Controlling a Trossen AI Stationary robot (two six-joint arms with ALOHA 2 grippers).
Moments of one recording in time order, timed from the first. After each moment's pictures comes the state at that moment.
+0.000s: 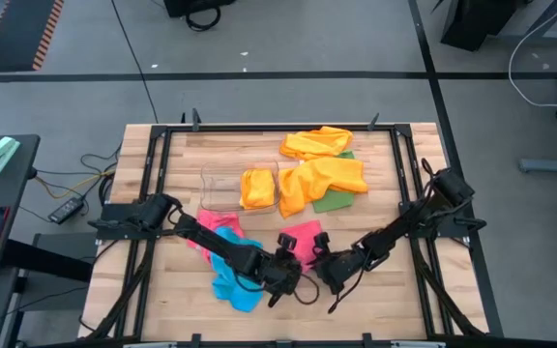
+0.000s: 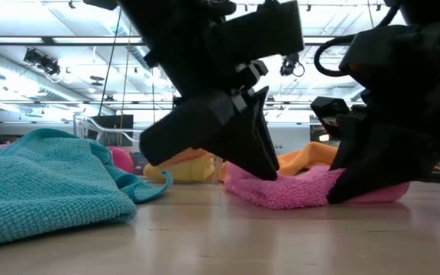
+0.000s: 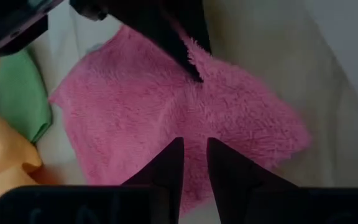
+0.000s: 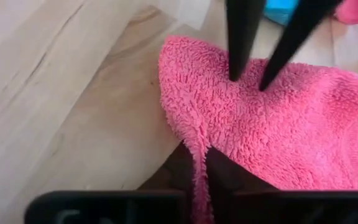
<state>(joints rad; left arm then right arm) -0.42 2.16 1.50 -0.35 -0.53 0.16 0.53 1.84 0.67 0.31 0.38 -0.05</state>
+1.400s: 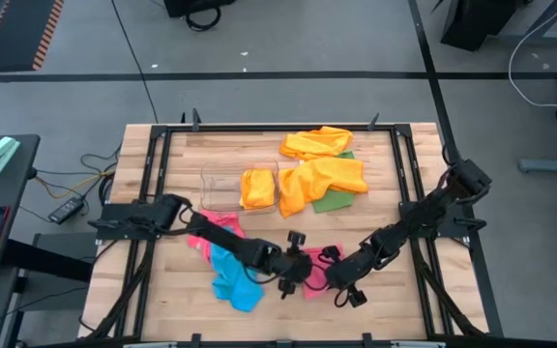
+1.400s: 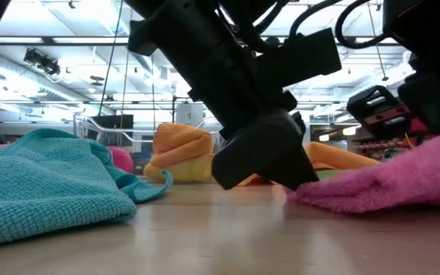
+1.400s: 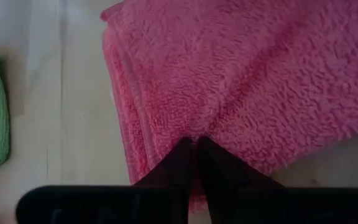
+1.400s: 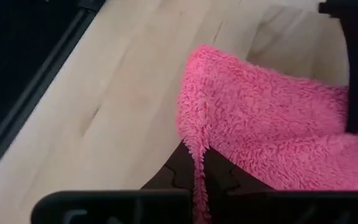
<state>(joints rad) -0.37 2.25 1.50 -0.13 -0.38 0.12 0.58 1.64 0.70 0.10 -0.02 0.24</state>
